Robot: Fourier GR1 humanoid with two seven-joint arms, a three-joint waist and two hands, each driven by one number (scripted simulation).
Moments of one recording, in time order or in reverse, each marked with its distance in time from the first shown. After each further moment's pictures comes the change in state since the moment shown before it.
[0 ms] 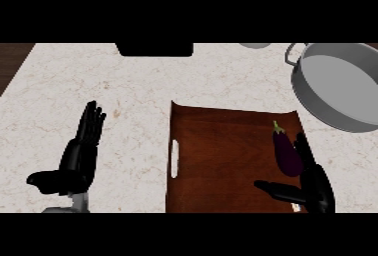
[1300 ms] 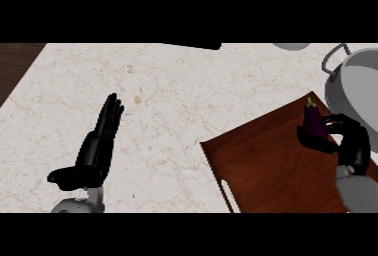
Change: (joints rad) left arm -0.059 -0.058 -0.044 -0.007 -0.076 -0.050 0.009; right arm -0.331 -0.195 -0.140 0.302 0.456 -0.312 0.254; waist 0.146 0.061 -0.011
